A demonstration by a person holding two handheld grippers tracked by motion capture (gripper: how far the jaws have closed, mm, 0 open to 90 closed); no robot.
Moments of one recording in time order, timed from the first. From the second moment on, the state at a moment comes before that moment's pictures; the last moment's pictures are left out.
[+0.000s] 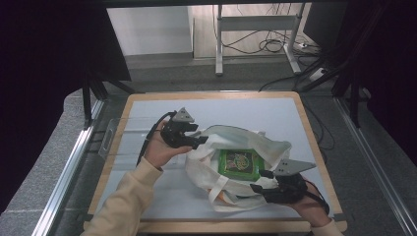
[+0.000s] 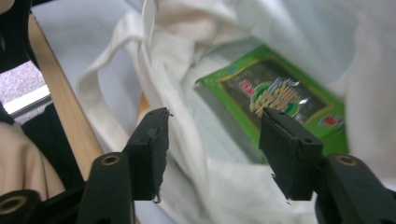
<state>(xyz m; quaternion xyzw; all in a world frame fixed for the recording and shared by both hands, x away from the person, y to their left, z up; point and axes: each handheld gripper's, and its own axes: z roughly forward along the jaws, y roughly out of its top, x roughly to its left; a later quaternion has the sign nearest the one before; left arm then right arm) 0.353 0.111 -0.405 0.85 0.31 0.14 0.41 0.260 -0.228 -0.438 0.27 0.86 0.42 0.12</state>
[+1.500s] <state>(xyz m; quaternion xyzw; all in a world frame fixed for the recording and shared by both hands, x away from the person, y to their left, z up) 0.335 0.078 -0.449 0.91 0.23 0.04 0.35 0.366 -0.189 -0.445 0.32 0.89 0.28 0.16</state>
